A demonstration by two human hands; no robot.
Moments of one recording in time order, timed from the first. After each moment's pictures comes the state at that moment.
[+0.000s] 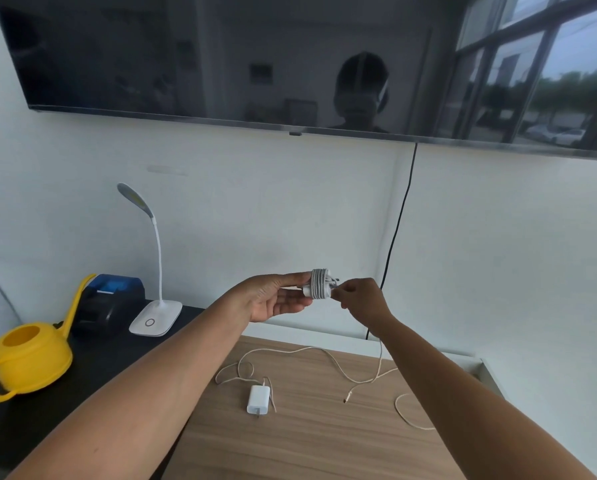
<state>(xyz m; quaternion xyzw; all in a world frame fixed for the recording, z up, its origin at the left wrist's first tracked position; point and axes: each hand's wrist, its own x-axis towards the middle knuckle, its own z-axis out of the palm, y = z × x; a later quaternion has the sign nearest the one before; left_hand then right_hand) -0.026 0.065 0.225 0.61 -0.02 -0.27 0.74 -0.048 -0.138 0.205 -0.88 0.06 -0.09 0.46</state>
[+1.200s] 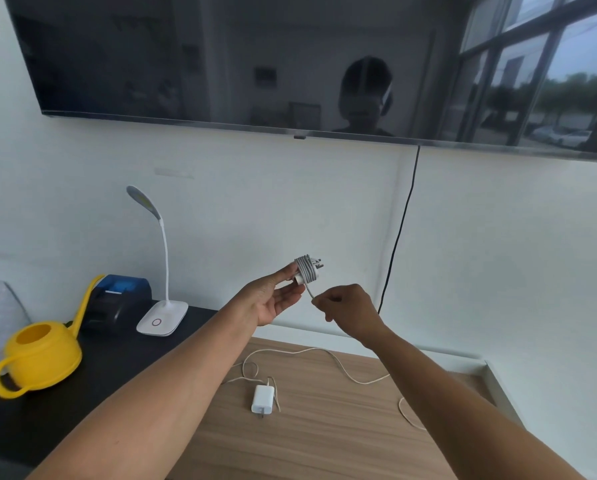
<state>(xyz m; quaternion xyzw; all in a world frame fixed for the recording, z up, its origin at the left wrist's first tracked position) -0.025 0.067 0.212 0.50 0.08 -0.18 0.84 -0.083 -0.107 0.217 -0.89 -0.02 -0.06 0.46</state>
